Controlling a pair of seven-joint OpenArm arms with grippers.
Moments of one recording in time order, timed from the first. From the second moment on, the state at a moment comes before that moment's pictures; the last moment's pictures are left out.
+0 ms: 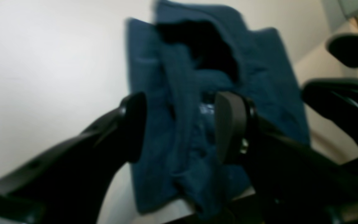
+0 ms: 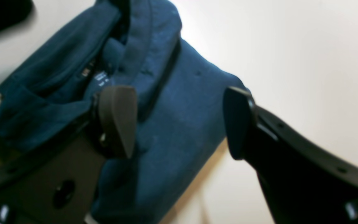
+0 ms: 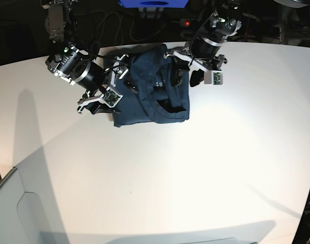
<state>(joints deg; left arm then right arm) 36.0 -2.1 2.9 118.7 -22.1 -4.6 31.1 -17.0 8.8 -2.9 114.5 4.8 43.6 -37.9</state>
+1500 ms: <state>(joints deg) 31.4 -1.3 7.4 108.2 -22.0 -4.4 30.9 -17.5 8.9 -2.7 114.2 4.6 43.6 -38.1</state>
